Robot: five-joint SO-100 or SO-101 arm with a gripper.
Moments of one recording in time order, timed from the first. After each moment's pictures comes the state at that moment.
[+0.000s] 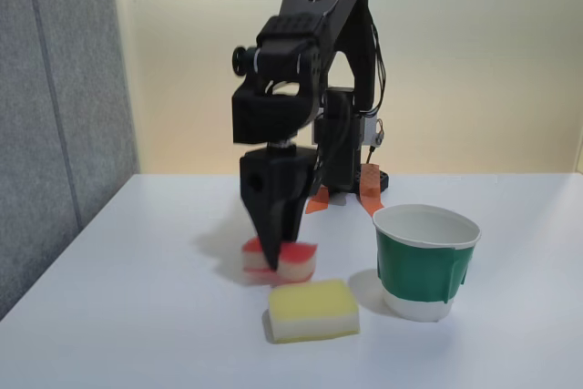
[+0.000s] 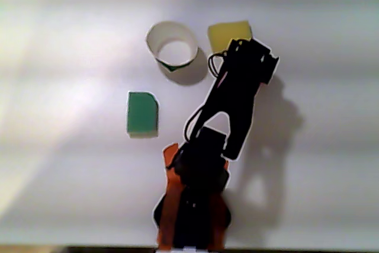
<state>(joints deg) 25.3 94.5 108.5 67.1 -4.3</state>
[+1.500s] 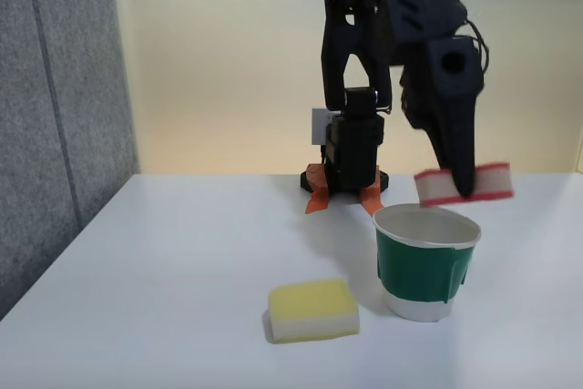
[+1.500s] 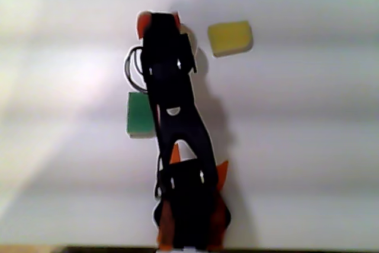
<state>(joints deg) -9.3 118.4 114.3 49.7 0.9</state>
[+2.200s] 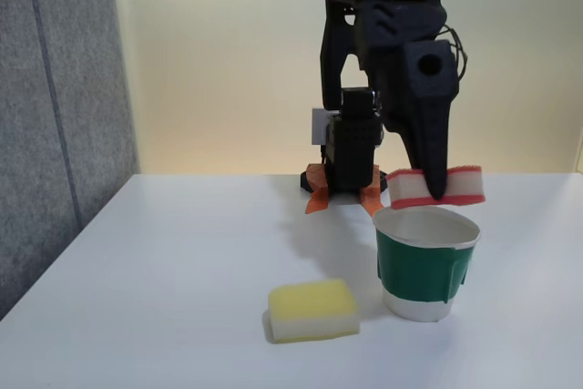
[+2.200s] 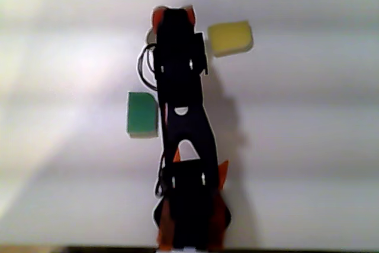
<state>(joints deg) -3.4 118.7 114.0 47.0 -7.7</state>
